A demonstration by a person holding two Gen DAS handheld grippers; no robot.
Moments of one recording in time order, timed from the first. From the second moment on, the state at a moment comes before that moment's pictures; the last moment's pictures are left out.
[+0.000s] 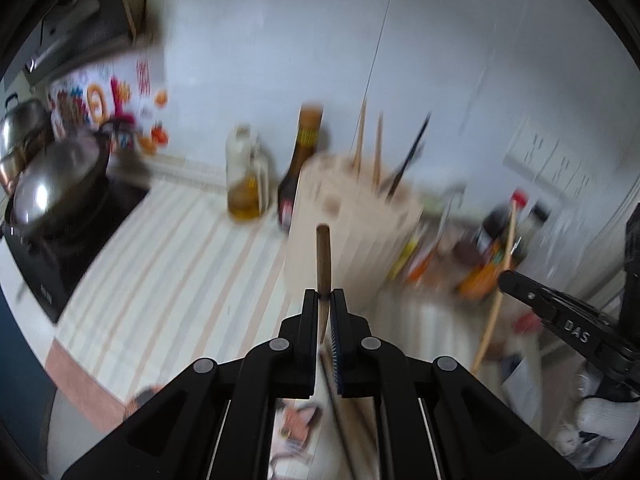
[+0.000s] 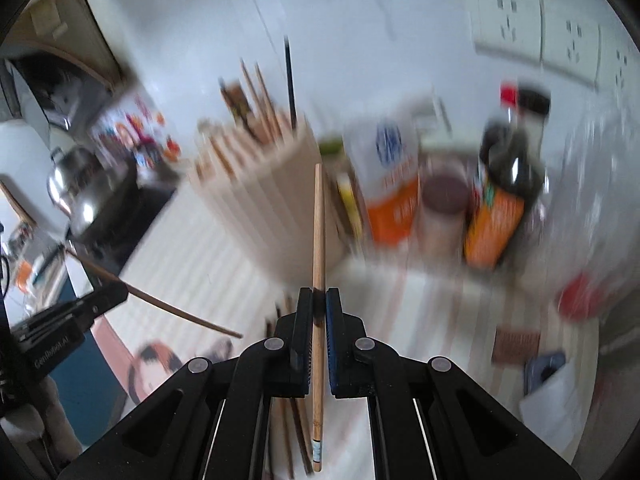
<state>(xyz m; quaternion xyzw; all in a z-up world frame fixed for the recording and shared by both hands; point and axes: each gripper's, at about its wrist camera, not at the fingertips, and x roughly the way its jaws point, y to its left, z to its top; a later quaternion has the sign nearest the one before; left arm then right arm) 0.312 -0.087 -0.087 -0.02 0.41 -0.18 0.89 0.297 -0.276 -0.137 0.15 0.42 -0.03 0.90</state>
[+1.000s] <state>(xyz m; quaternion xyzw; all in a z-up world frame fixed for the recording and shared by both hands) 0.498 -0.159 -0.019 -0.01 0.41 -0.22 0.89 0.481 -0.290 -0.059 0.16 0.24 -0.06 0.96</state>
